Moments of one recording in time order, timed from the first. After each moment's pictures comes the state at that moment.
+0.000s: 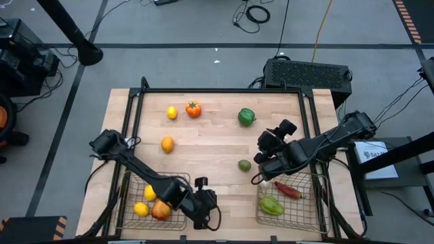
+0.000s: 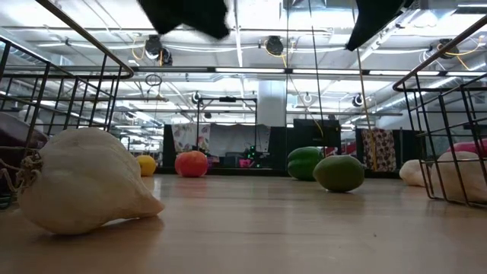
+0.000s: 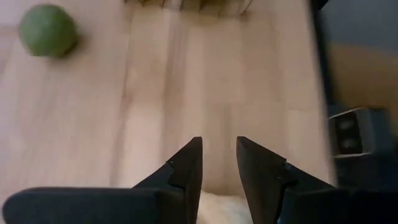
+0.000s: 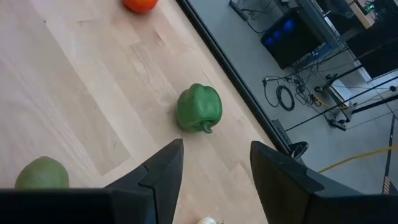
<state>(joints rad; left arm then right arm) -0.59 1.90 1.45 -0.52 -0.32 -0.51 0.42 1.51 1.37 -1.44 0.91 0.95</state>
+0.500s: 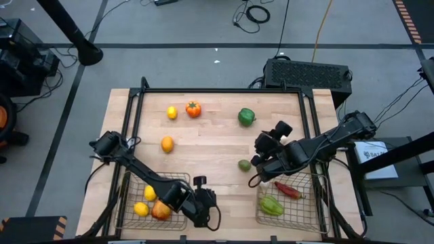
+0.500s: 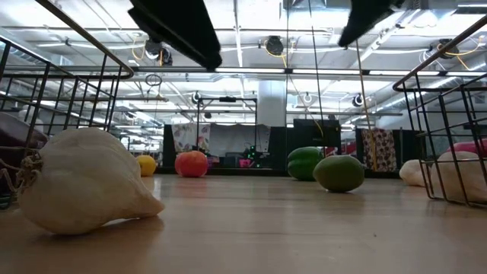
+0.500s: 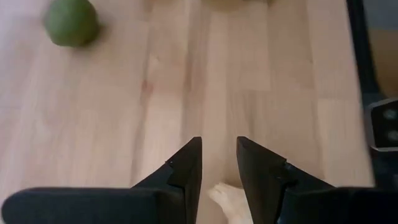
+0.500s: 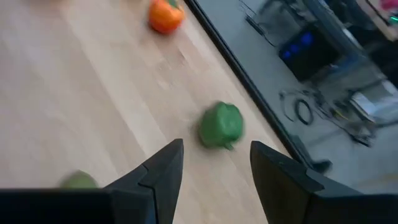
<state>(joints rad) -0.59 1.92 1.46 -0.56 -0.35 -0.52 0.42 1.51 1.37 -1.29 0.91 0.84</state>
